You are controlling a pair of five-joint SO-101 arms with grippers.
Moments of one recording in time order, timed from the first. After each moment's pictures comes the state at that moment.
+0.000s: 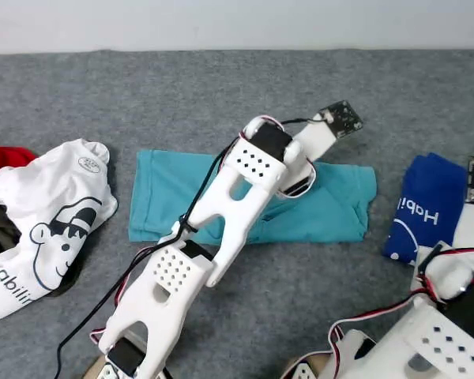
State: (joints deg) left arm 33.1 54.2 -65.9 97.2 -14.5; right arm 38.4 -53.4 18.7 100.6 26.7
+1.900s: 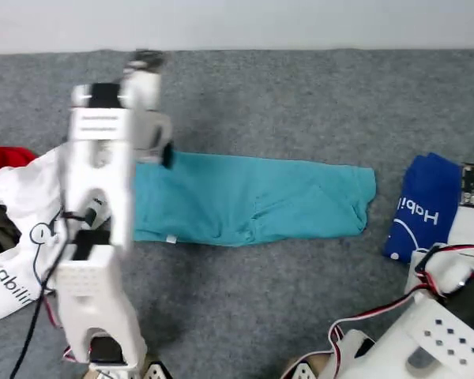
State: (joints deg) left arm -5.5 30.1 -34.8 99.1 -3.2; right arm 38.4 -53.4 23.6 100.7 26.8
